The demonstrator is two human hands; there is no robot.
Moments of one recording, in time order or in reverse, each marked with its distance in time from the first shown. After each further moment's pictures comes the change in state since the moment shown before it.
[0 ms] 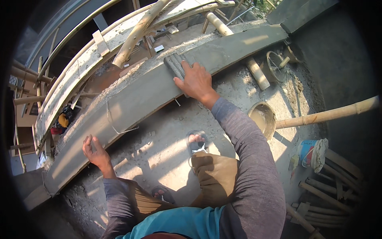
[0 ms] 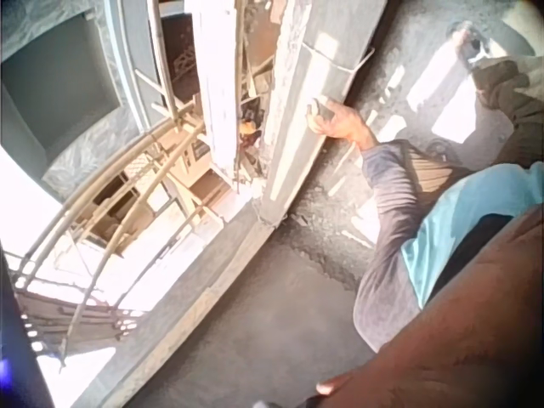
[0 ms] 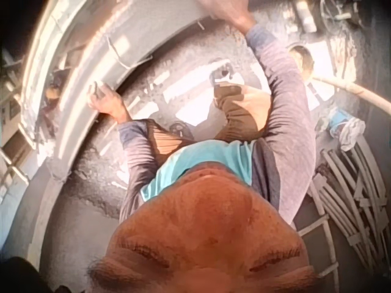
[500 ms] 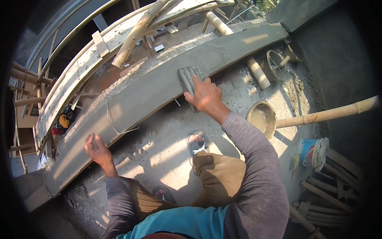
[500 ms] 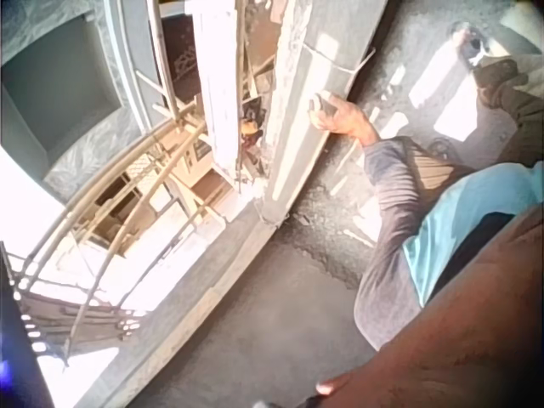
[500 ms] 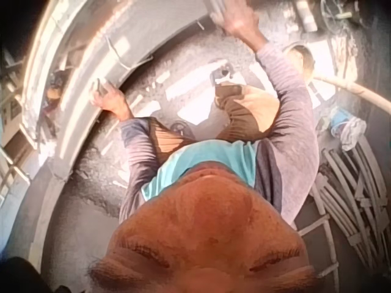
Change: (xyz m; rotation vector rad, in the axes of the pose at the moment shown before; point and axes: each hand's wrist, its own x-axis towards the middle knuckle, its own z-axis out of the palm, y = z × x) left_hand 0.000 0.007 0.005 0.009 -0.023 0.008; right_hand -0.053 0.015 -0.011 -0.050 -0.059 0.037
